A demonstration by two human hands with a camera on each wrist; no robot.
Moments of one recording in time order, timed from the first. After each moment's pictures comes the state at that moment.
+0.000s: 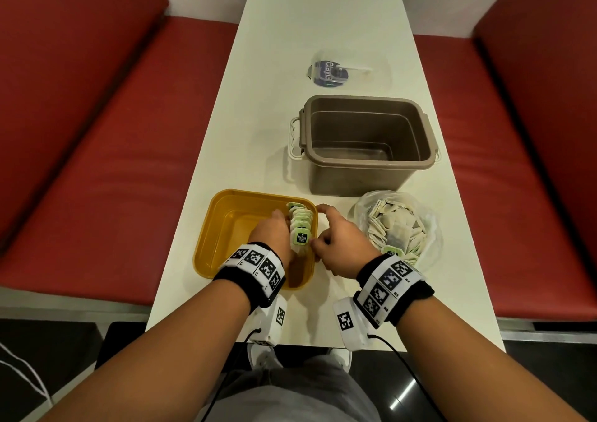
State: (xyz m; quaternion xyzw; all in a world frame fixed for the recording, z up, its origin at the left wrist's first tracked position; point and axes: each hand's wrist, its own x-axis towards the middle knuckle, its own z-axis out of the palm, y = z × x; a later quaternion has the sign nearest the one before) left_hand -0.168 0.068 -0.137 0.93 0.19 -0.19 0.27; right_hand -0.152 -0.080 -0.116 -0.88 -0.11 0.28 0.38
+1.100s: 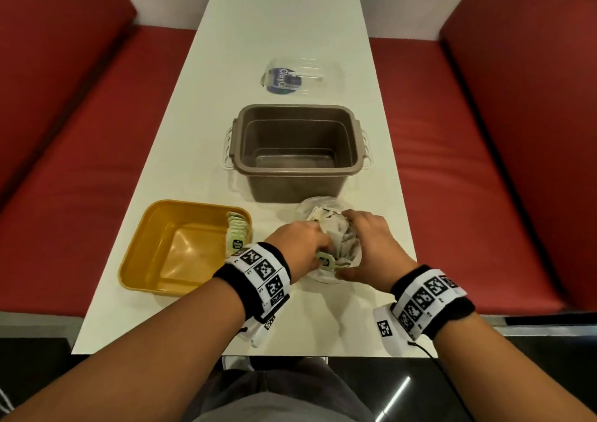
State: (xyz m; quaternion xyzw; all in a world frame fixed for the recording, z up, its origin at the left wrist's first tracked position) left_hand -0.145 -0.059 -0.088 0.95 -0.17 -0.19 0.18; right_hand -0.124 -0.250 -0.115 -0.94 -0.18 0.16 0.23
